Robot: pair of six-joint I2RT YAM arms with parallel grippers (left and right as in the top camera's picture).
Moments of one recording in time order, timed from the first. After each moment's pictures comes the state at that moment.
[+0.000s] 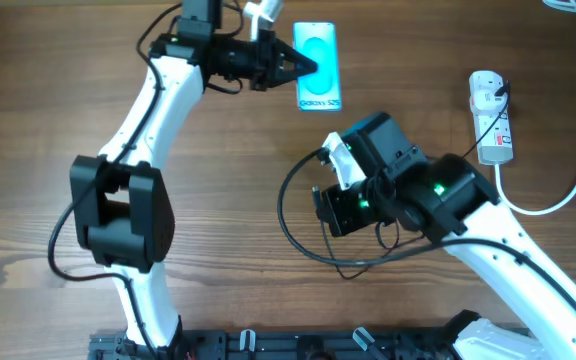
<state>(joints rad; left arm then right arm) -0.23 2.05 1.77 -0.58 1.27 -0.46 0.66 1.32 1.28 -1.10 -0.34 0.35</state>
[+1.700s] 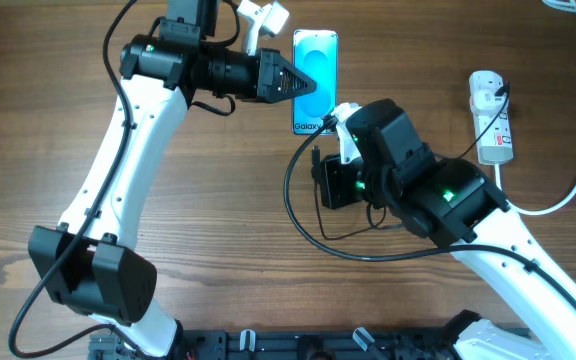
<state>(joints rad) -0.26 1.80 1.77 -0.93 1.04 -0.18 0.66 1.30 1.28 -0.87 -0.19 0.43</state>
